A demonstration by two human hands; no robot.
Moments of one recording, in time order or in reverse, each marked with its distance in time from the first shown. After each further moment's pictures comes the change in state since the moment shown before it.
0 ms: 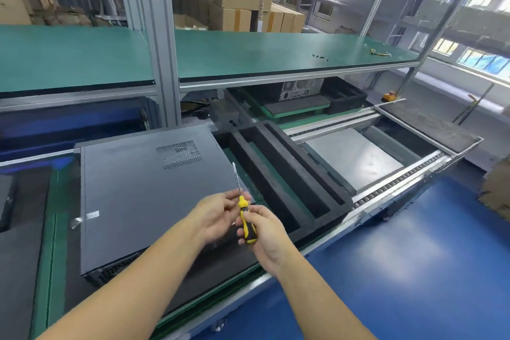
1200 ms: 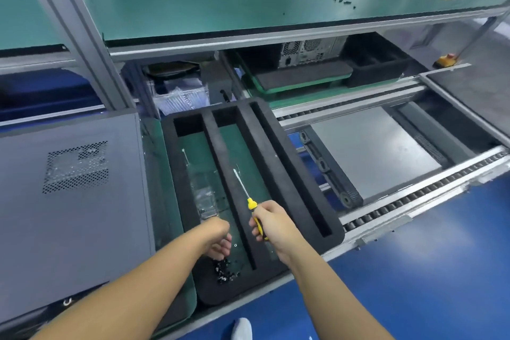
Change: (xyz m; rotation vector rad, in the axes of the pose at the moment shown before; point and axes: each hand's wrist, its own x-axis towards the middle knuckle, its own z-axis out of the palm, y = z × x) left_hand 0.248 -0.080 0.076 0.872 0.395 -0.590; right_hand 0.204 -0.071 -0.211 -0.457 -0.001 0.202
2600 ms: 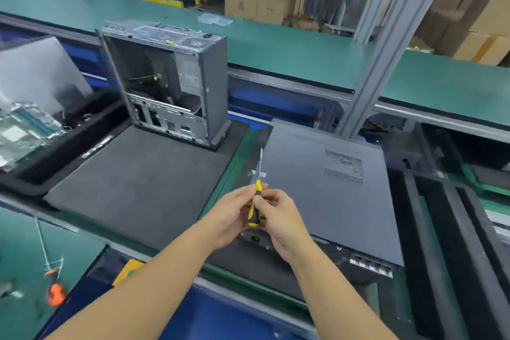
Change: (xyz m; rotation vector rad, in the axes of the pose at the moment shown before) left_hand -0.195 -0.342 -0.249 -1.102 0.159 0.866; right_hand -0.179 -0.029 0.416 -0.058 -0.570 -0.255
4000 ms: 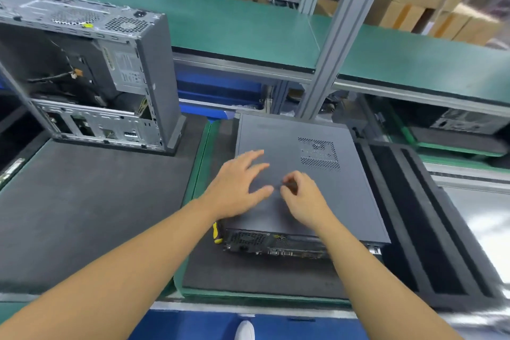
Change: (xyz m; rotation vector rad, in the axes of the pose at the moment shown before) left_hand 0.104 0.040 -0.017 1.536 -0.202 0.702; right_hand 0.067 -0.007 -0.073 -0.915 0.349 -0.167
